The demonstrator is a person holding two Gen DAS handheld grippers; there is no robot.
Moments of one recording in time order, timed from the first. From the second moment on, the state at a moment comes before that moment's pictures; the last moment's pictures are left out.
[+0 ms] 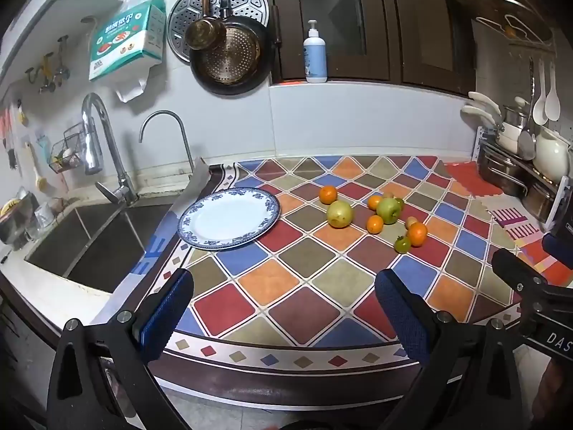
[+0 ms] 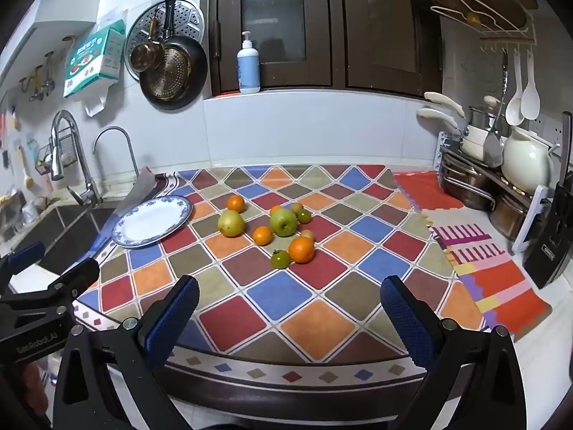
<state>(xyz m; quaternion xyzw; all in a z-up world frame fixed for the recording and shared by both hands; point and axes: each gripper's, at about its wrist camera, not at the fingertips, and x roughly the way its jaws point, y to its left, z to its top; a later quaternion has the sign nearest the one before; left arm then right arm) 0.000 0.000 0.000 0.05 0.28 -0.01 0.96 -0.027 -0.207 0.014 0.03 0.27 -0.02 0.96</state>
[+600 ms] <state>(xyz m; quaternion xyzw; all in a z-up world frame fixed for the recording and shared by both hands) -0.008 -0.002 0.008 0.04 0.28 -0.02 0.96 -0.030 -0.206 0.014 0.02 0.27 -0.01 0.96</state>
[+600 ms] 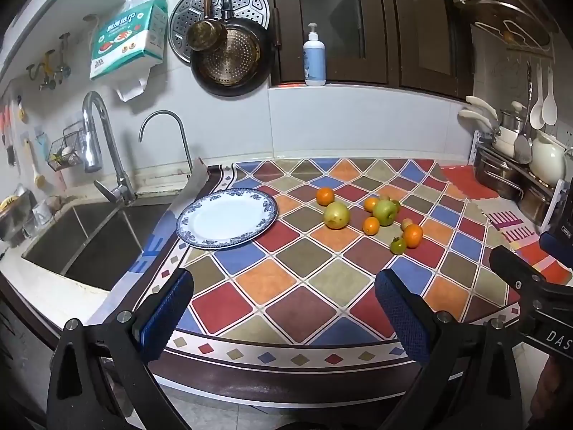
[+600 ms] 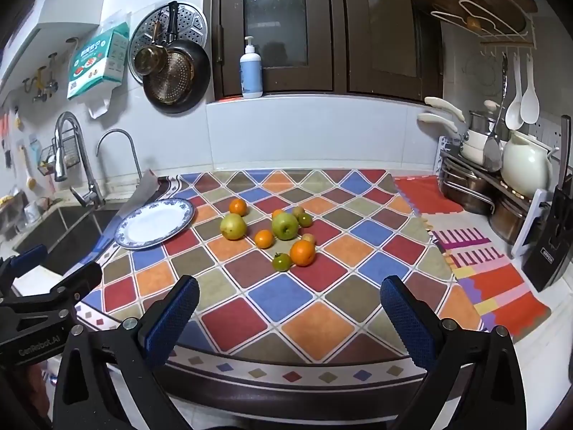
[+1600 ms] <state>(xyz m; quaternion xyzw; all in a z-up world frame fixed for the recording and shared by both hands) -0.011 0.008 0.007 0.03 0.27 -0.01 0.96 -0.033 -0.201 0.020 0.02 0.26 -0.01 0.96</state>
